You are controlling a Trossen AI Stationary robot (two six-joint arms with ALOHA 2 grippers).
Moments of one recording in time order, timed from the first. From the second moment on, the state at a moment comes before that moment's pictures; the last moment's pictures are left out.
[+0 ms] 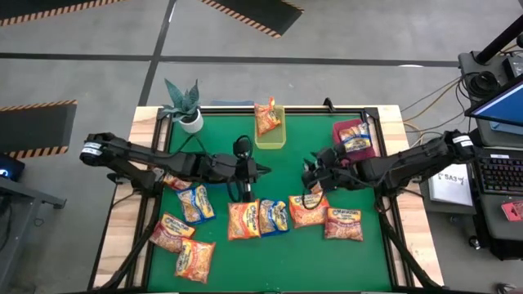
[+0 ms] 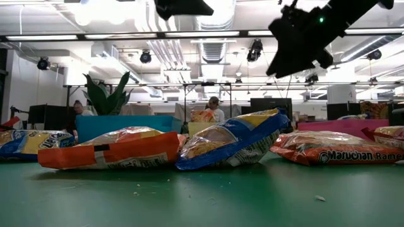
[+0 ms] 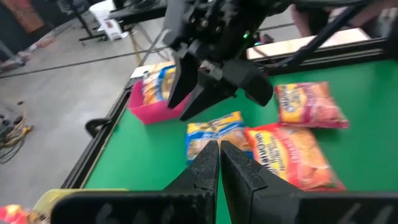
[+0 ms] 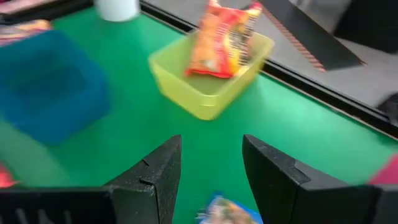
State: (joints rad) left arm -0.16 1.44 1.13 -0.06 -0.36 0.12; right arm 0.19 1.23 0.76 -0.35 0.81 0.68
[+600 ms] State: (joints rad) left arm -0.26 1.44 1.16 -0.13 -0.36 0.11; right arm 0.23 1.25 0.76 -0.22 0.81 0.60
